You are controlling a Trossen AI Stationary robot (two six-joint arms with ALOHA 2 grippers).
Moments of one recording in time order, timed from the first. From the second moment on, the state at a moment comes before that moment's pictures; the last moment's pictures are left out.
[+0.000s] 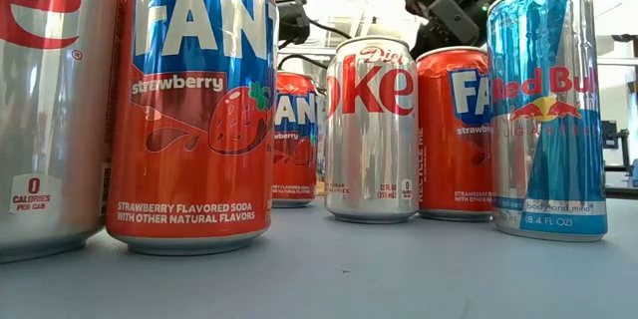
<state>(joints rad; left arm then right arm) 0.36 1.75 1.26 -0.70 -0.37 0.08 0.02 1.31 0.76 -0.08 0.29 0.10</state>
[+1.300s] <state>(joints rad) -0.07 1.26 1.26 -0.59 0.05 -0.19 0.17 1.25 1.06 -0.46 0.20 0.03</state>
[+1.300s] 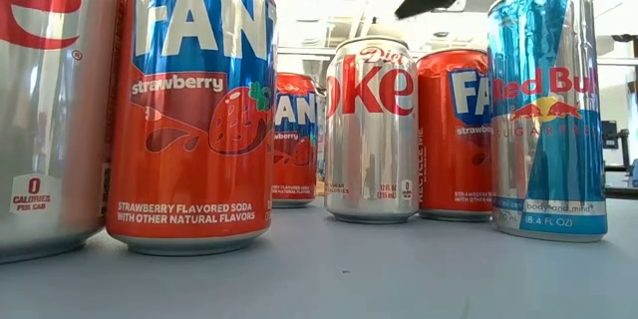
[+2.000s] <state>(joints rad) -0.29 1.72 1.26 0.03 -0.13 -0.30 0.63 1.25 1.35 -1.12 0.42 0.74</state>
